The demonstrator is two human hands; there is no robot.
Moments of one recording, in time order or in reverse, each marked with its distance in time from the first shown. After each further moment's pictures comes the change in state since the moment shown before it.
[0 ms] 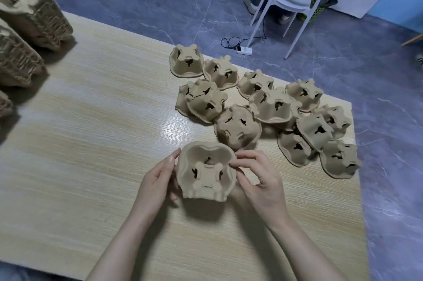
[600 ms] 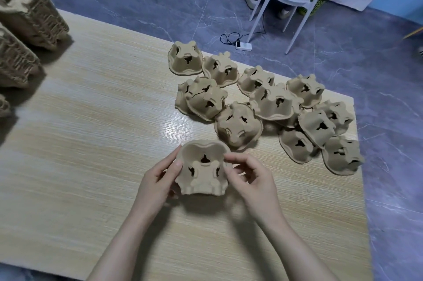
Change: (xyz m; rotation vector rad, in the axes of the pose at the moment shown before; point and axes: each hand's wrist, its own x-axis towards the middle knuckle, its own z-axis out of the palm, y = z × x) left_hand 0.002 -0.002 -0.003 0.038 -0.017 0.034; right_hand 0.003 -0.032 0.015 0.447 0.020 0.521
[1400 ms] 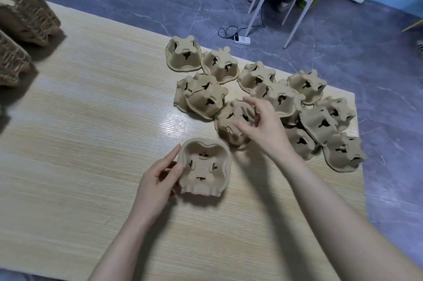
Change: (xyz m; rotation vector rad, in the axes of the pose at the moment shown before) left_hand 0.003 -0.006 -0.002 0.027 0.028 0.008; right_hand 0.106 -0.024 -0.024 -0.652 -0.029 -0.139
